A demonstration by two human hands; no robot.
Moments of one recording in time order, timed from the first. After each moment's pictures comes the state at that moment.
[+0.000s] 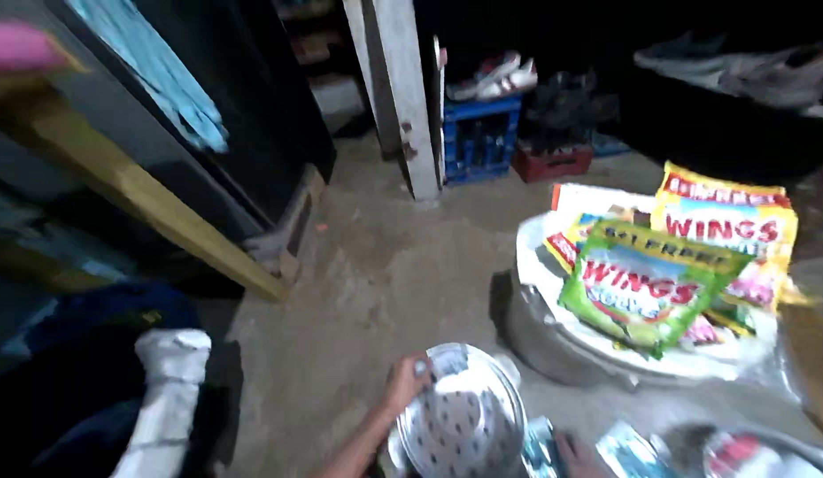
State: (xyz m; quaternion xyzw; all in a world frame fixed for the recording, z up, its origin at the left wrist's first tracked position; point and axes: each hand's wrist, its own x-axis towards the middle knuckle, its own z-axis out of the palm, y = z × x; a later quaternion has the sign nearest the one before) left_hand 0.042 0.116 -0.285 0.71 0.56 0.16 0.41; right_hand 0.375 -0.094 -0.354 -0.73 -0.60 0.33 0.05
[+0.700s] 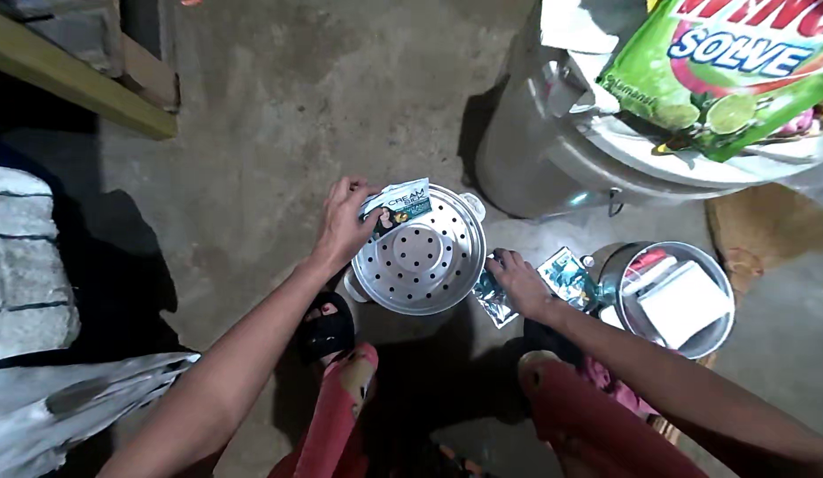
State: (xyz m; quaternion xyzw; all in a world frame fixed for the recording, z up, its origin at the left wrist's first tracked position) left_hand 0.034 0.106 -0.270 0.80 0.50 0.21 0.25; right_hand 0.358 -0.056 -0.324 -0.62 -0.70 0.30 -0.16
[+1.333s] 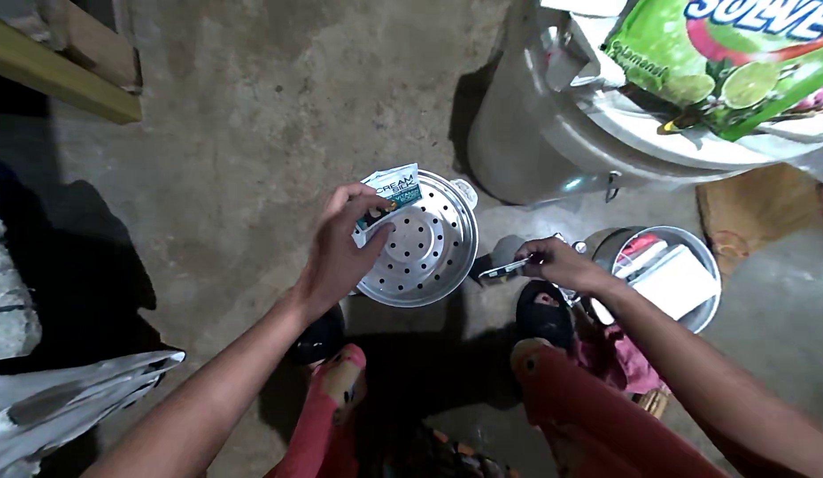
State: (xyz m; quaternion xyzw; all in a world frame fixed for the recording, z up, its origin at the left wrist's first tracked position) left_hand 0.053 0.051 -0.214 0.77 0.46 0.25 0.35; right_hand 0.416 -0.038 -0.261 -0.65 -0.51 0.57 0.03
